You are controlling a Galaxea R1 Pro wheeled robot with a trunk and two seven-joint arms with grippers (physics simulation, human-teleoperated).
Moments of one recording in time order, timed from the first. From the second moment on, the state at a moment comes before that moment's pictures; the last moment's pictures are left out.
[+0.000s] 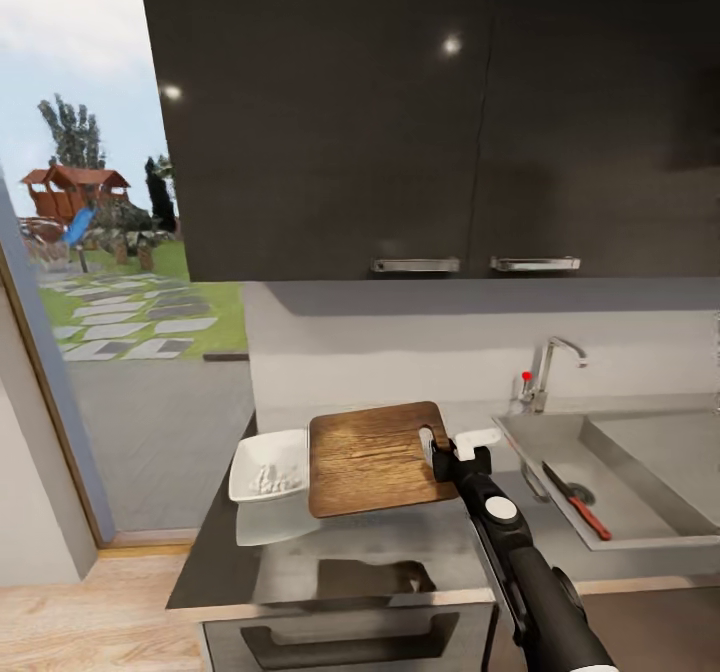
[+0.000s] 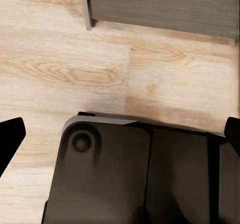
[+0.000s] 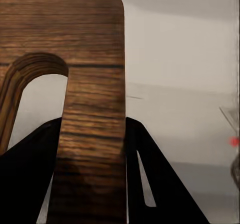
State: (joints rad) left arm 0.38 -0.08 -0.02 -0.73 0.13 -0.15 0.06; right arm -0.40 0.08 0.07 -1.22 0.16 0.27 -0.02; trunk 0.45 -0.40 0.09
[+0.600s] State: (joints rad) left arm 0.38 -0.08 -0.02 -0.73 0.13 -0.15 0.06; right arm -0.40 0.08 0.08 -1.22 0.16 0.27 -0.02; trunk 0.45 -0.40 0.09
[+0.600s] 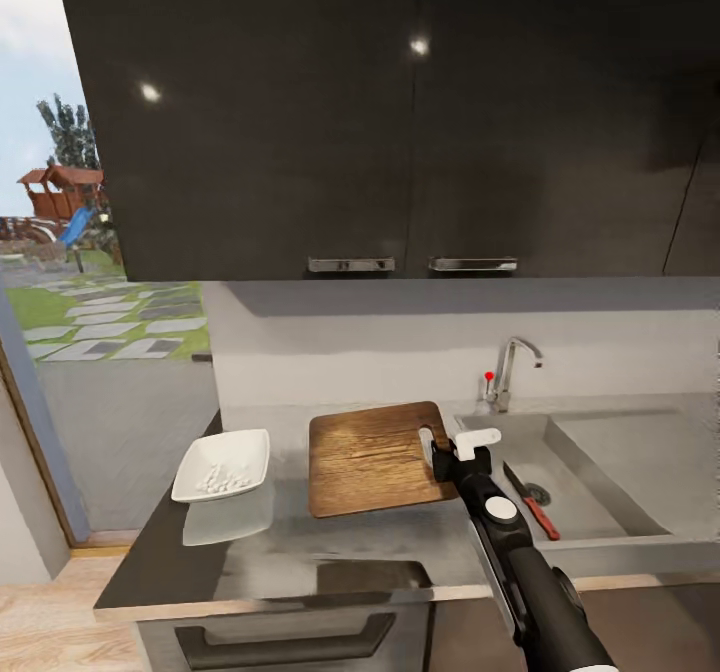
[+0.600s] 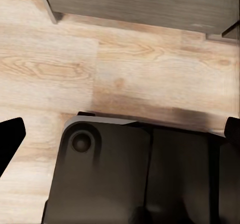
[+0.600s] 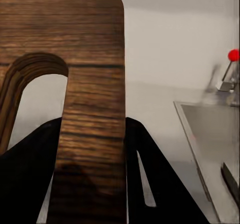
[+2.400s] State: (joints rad) left arm 0.38 -0.08 -0.02 -0.72 0.13 -0.15 0.06; right arm -0.48 0.15 -0.10 -1.10 -0.16 0.41 -0.75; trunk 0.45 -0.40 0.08
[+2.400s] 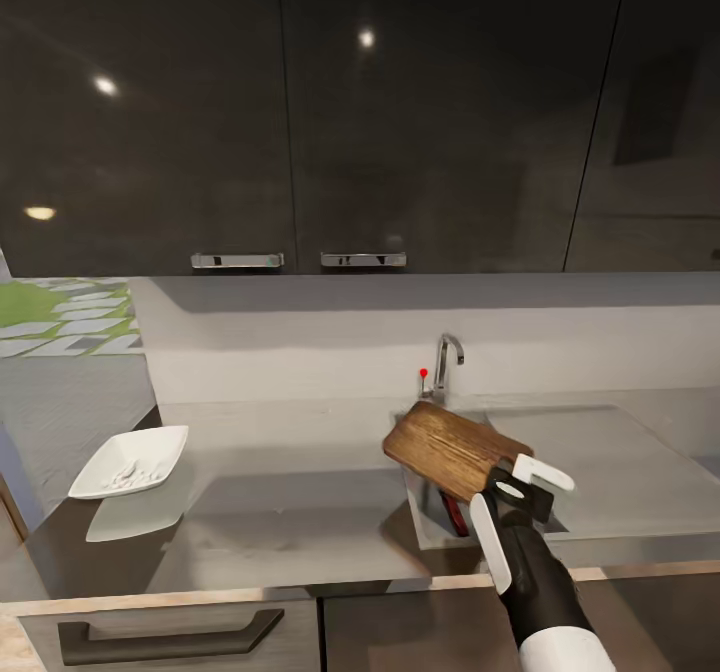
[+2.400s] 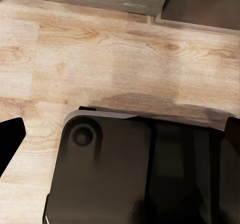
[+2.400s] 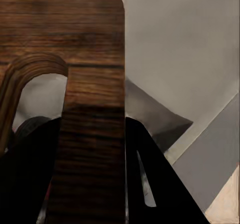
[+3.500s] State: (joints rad) left arm 0.38 -0.08 -0.02 -0.72 0.13 -0.15 0.06; right arm -0.77 0.15 -0.10 -0.65 -0.52 0.04 -1.18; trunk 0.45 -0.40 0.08
